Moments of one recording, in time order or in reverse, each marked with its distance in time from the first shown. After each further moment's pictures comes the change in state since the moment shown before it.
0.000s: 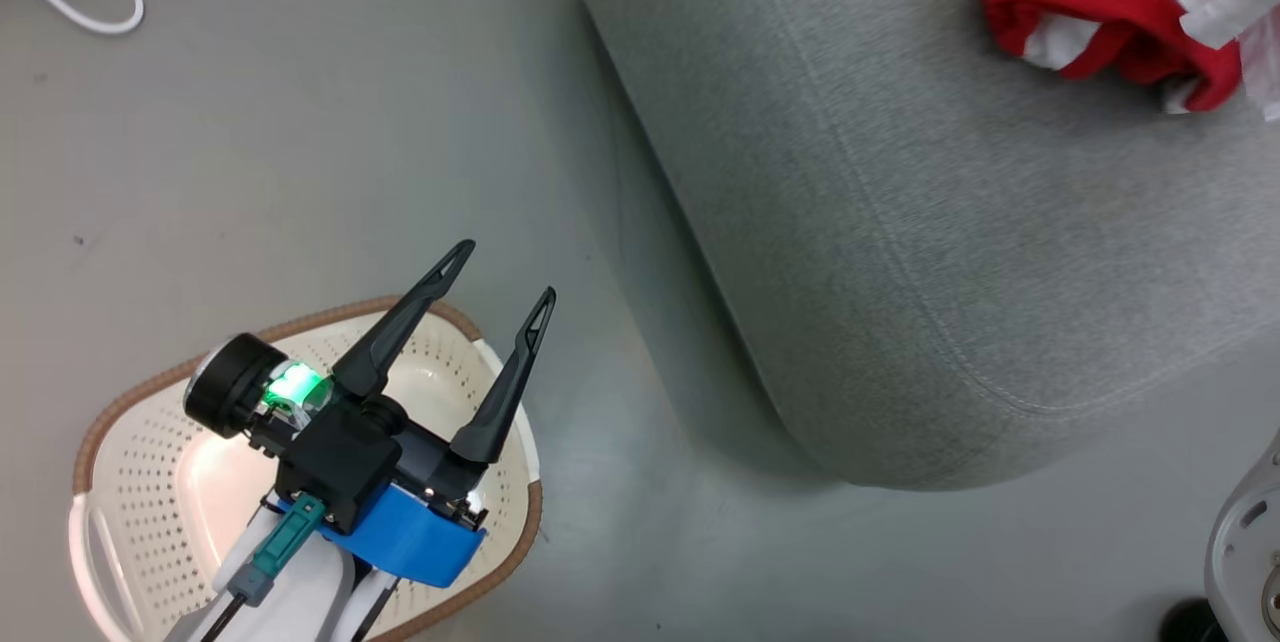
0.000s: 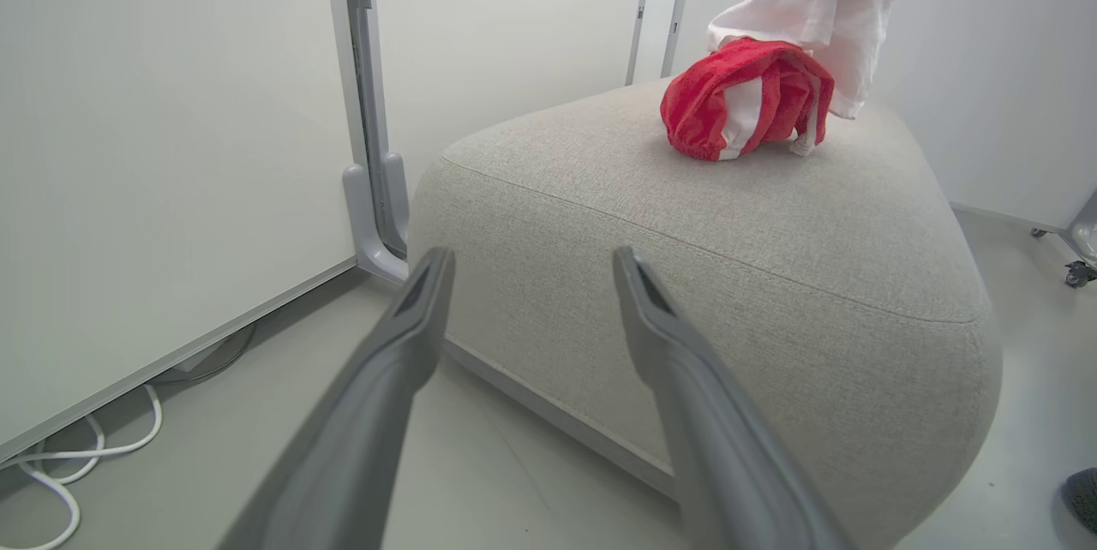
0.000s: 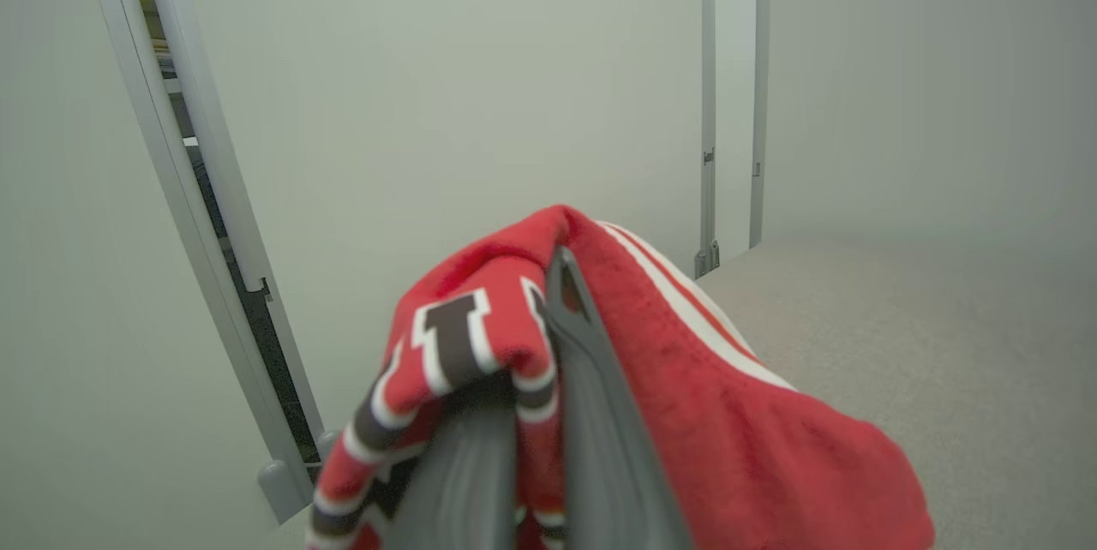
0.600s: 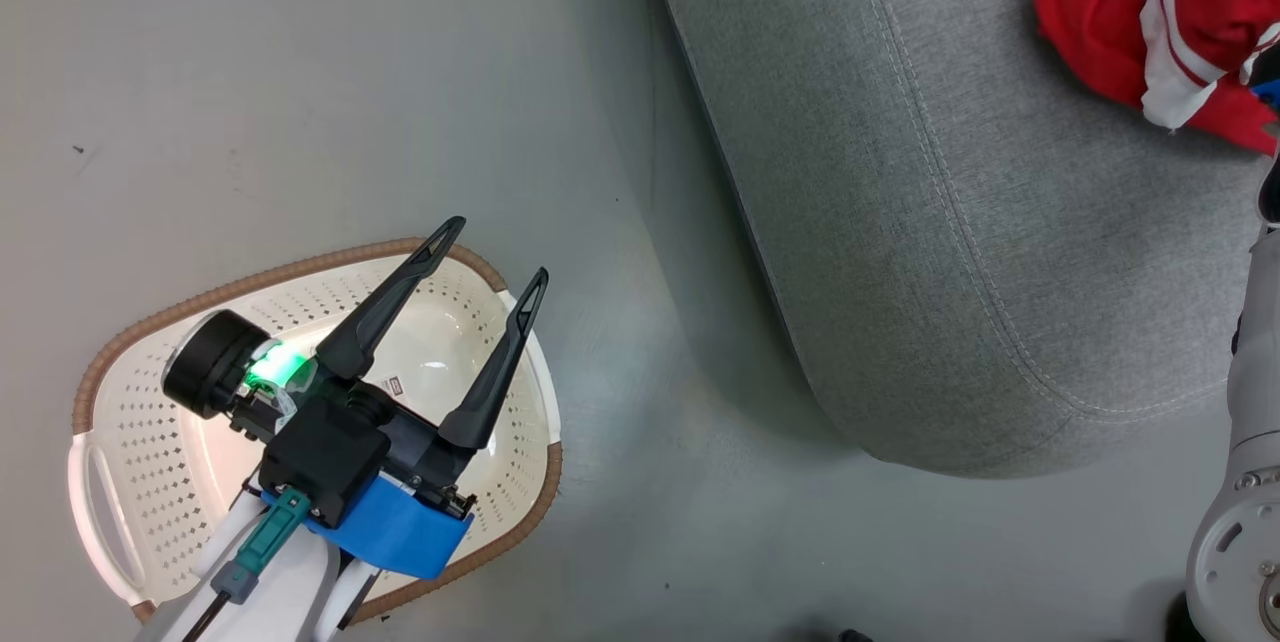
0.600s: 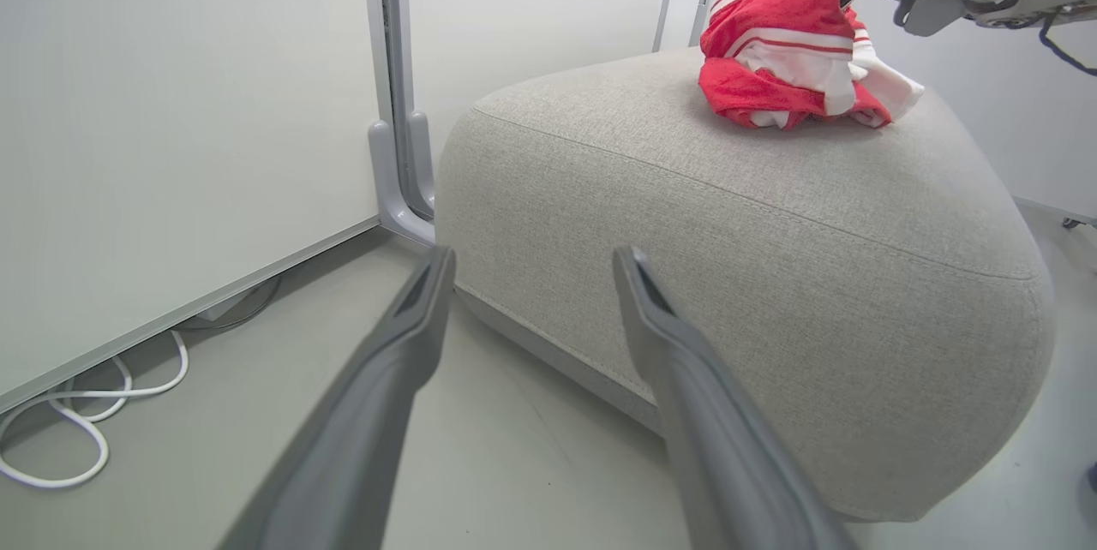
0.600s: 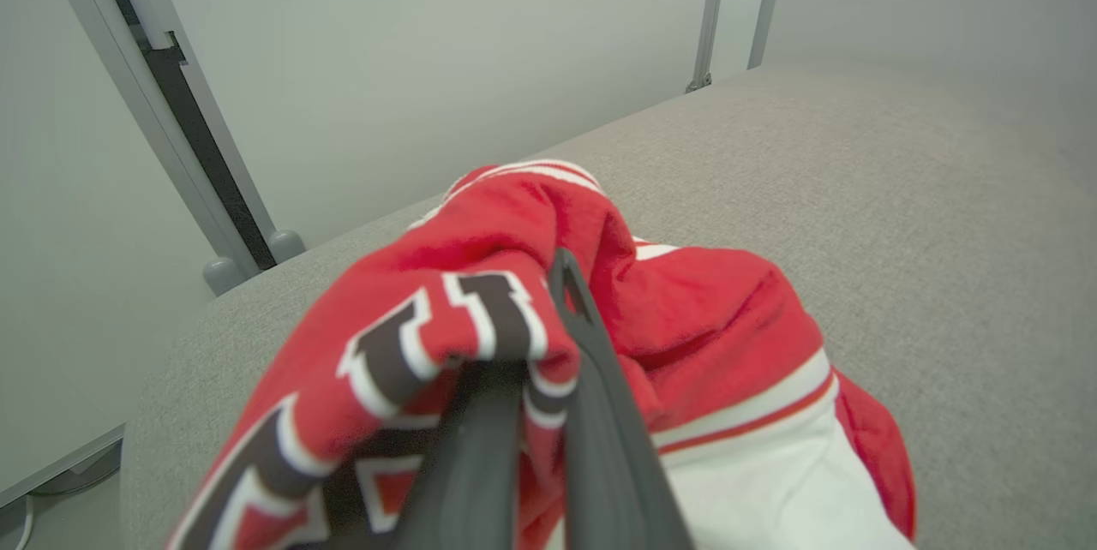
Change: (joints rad) left arm -0.028 0.032 0.002 -0.041 0.016 0.001 0.000; right arm 0.012 0.019 -0.114 0.300 -0.133 0.000 -0.116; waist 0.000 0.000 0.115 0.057
